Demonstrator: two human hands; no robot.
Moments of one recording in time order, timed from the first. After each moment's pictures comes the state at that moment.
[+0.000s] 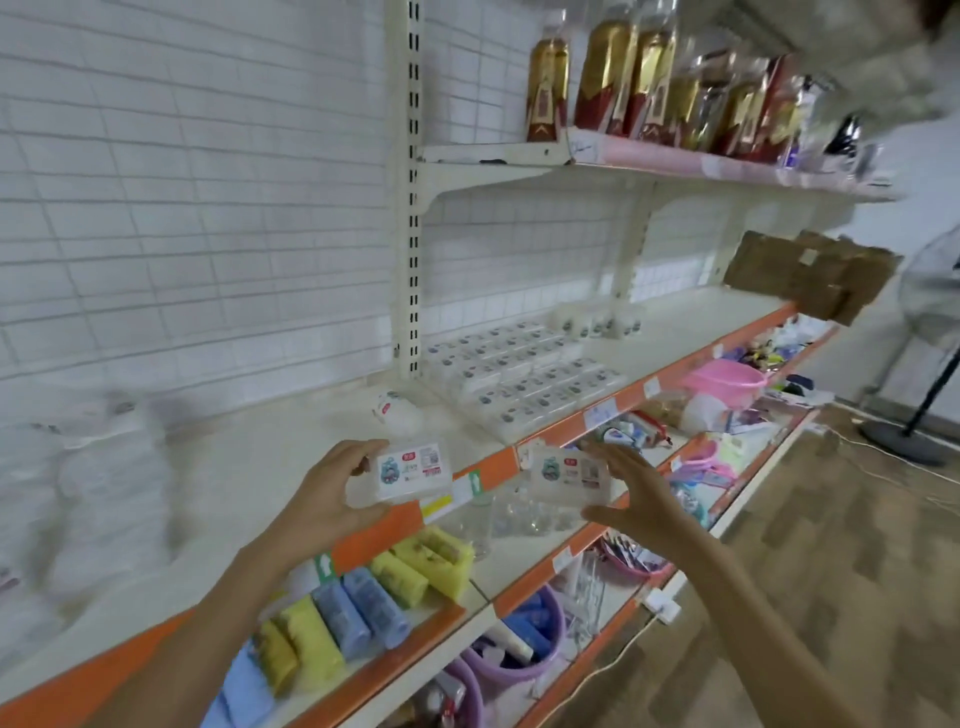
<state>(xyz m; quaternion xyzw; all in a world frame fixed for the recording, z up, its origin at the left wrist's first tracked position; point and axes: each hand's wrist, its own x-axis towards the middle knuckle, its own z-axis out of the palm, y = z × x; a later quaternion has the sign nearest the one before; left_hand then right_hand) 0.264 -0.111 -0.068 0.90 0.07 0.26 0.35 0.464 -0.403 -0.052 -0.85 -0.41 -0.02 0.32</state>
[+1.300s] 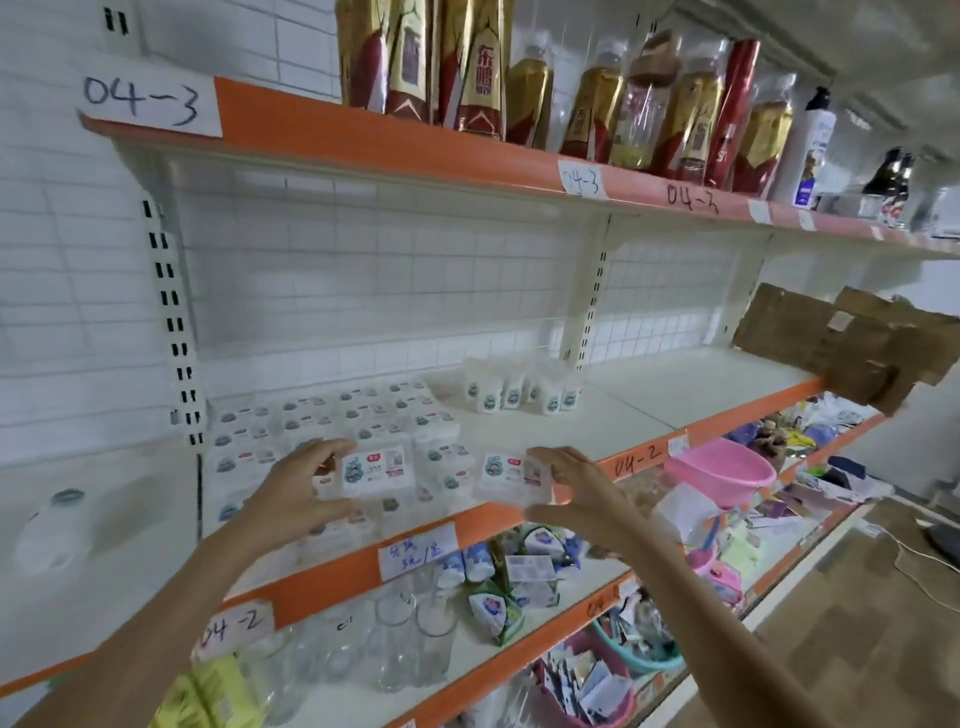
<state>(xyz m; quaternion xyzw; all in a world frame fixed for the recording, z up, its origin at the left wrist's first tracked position) 0.626 -0.189 -0.057 0.89 0.21 0.27 0.29 0.849 -0.434 -0.027 -0.81 -0.50 0.06 0.31</state>
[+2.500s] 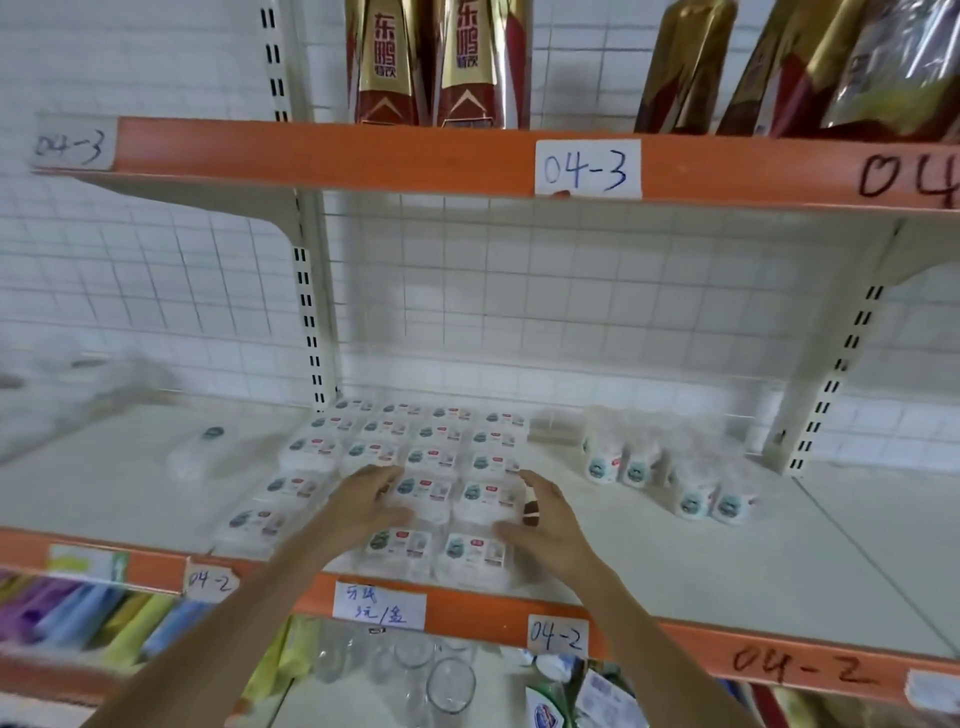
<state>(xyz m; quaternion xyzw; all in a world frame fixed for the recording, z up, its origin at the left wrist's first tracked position) 0.726 -0.215 -0.075 0.78 0.53 0.24 0.22 0.975 -0.277 -0.089 -0.61 -0.62 0.30 0.39</state>
